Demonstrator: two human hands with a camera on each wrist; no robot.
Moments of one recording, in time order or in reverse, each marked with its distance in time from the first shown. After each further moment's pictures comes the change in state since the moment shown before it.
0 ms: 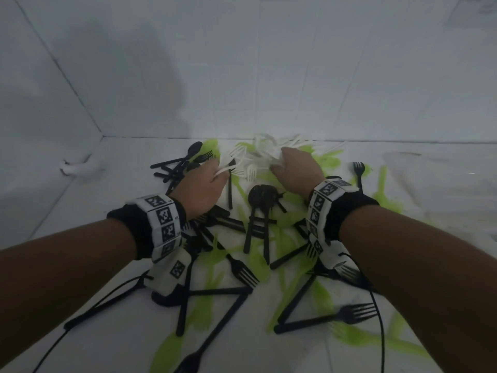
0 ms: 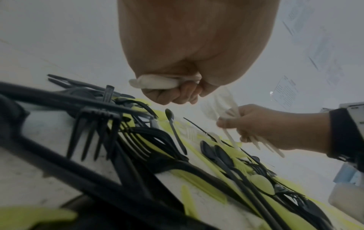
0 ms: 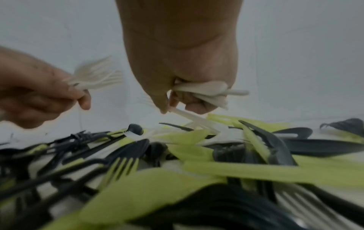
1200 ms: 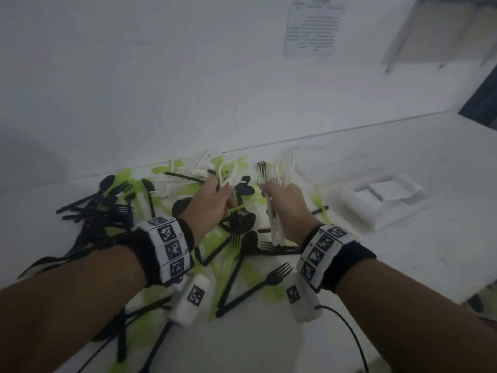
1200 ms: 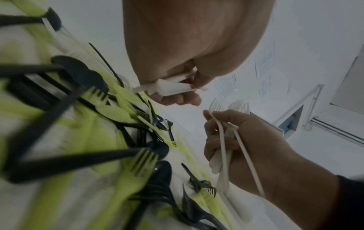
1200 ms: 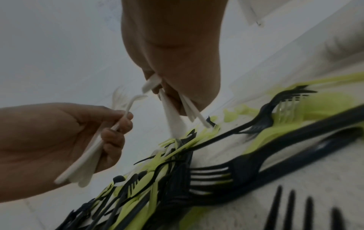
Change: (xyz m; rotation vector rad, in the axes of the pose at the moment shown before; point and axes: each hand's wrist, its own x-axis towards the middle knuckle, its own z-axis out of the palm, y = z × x) left_hand -0.039 0.137 0.087 -0.586 -0.242 -0.010; right_hand -0.174 0.051 -0.050 1.176 0.447 0.514
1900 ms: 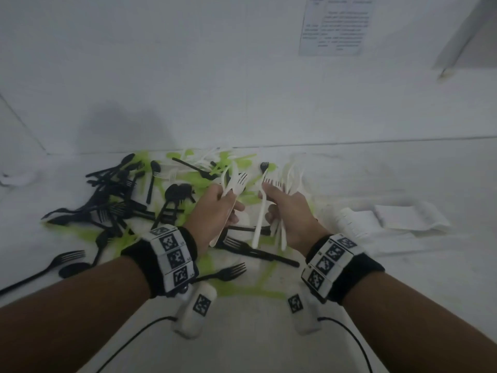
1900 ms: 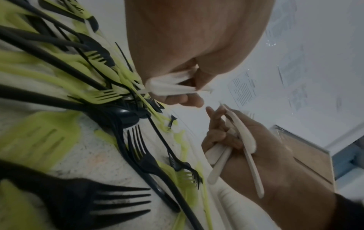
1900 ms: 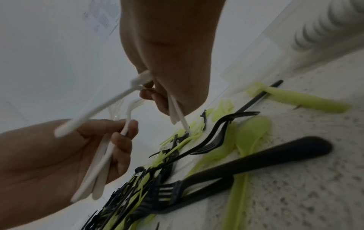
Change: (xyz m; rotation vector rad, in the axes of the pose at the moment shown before) left_hand -0.030 0.017 0.102 -0.062 0.280 -0.134; right_hand 0.040 0.011 -0.088 0.192 -0.331 0.179
